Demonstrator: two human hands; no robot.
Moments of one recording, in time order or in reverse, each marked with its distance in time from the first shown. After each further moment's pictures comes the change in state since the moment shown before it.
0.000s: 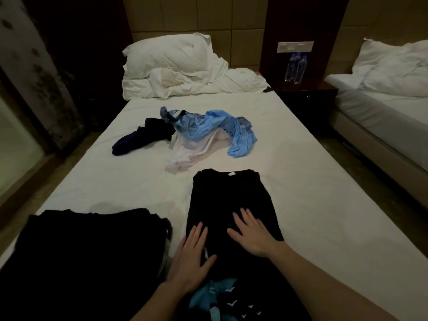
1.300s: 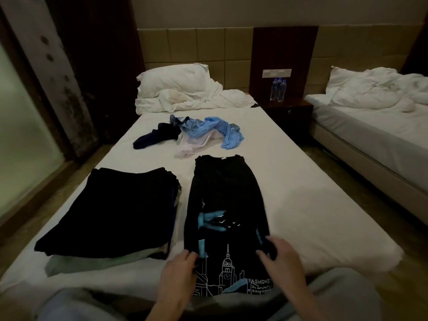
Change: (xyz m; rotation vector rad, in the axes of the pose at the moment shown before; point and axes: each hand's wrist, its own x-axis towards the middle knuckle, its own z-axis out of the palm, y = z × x) left_hand -0.263 0.085 0.016 0.183 0.172 -0.114; right_hand -0.305 0.007 0.130 0.306 0.704 0.125
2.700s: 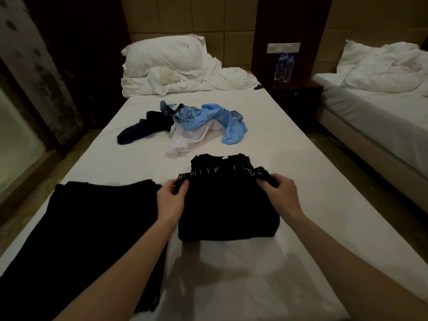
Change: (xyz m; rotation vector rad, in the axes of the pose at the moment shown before) left_hand 0.256 -0.020 -0.073 -1.182 0.343 -0.378; right_hand 0.245 -0.077 -0.014 0.402 0.087 0.044
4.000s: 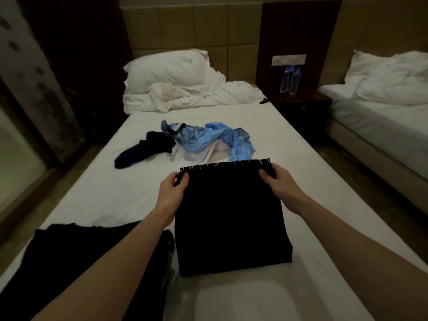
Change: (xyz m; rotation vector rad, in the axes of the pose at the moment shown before) left_hand 0.118 0.050 0.024 -0.053 -0.162 -0.008; right_hand 0.137 -0.035 0.022 0.172 -0.287 0.047
